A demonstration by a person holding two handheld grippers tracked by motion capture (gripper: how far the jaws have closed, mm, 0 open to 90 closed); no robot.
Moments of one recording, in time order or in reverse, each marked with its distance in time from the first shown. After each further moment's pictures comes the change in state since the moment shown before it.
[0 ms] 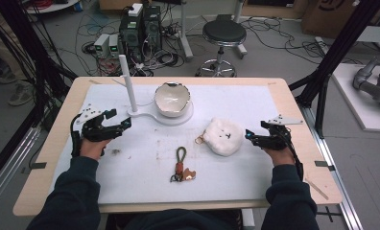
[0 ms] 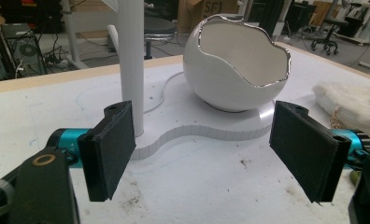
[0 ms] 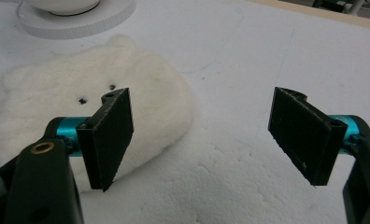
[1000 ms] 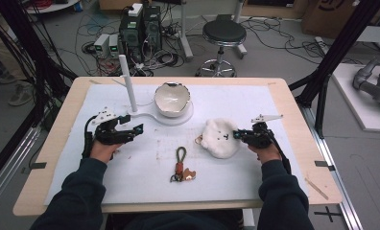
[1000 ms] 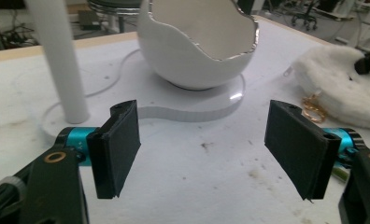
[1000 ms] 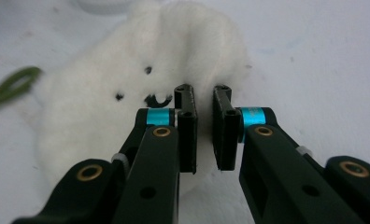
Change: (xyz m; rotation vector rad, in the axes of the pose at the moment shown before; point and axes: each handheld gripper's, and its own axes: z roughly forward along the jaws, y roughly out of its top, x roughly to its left) left arm -0.029 -0.005 0.021 0.095 -0.111 -0.003; right arm 0.021 0.006 0.036 0.114 0.222 0.040
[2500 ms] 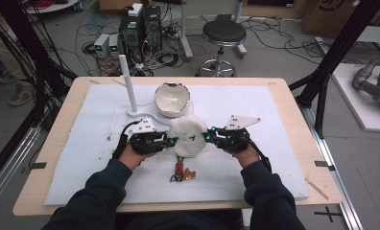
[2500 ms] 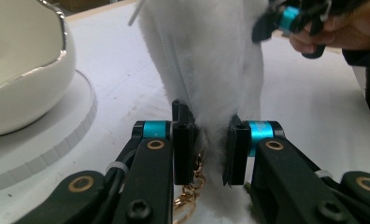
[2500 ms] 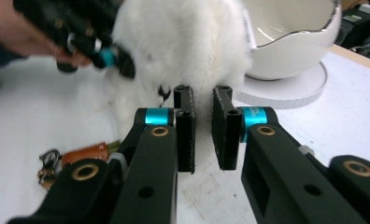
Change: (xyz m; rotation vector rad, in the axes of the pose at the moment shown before) left arm -0.075 0.006 0.049 0.054 -0.337 0.164; right arm 0.089 0.032 0.014 -0.172 0.219 -0.375
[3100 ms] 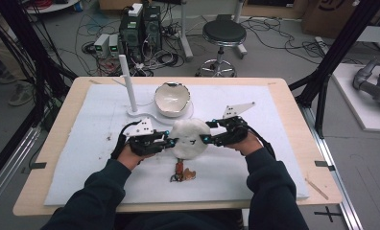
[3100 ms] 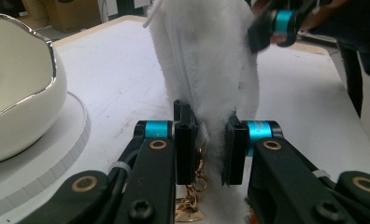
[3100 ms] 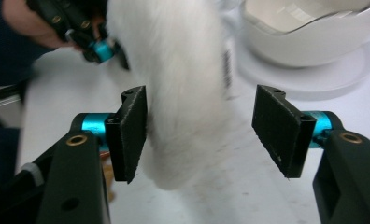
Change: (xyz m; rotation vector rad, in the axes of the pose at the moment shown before) left arm -0.005 0.002 -0.004 -0.035 -0.041 0.081; right arm -0.027 0.020 0.011 0.125 0.188 0.087
